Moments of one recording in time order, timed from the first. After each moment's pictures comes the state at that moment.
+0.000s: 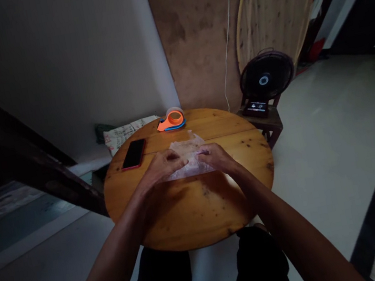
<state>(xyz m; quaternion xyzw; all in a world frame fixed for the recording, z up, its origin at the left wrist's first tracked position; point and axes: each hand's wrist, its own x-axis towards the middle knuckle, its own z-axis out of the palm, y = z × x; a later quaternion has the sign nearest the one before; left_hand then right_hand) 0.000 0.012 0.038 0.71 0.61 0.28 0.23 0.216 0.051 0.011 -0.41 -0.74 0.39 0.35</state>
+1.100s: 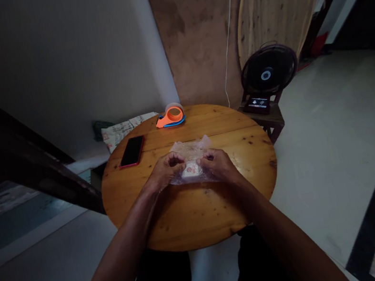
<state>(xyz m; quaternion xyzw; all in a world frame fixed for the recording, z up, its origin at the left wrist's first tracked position) 0.010 0.004 0.009 0.55 0.51 0.44 0.49 0.206 0.019 -0.002 -0.52 -0.65 0.40 0.38</state>
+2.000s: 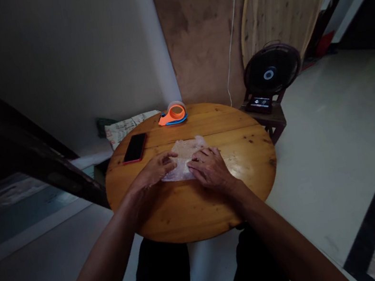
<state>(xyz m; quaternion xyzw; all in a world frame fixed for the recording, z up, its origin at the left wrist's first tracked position) -0.024 -0.001 0.020 0.61 0.56 0.34 0.44 0.199 -0.005 0.001 -0.33 -0.90 -0.05 0.29</state>
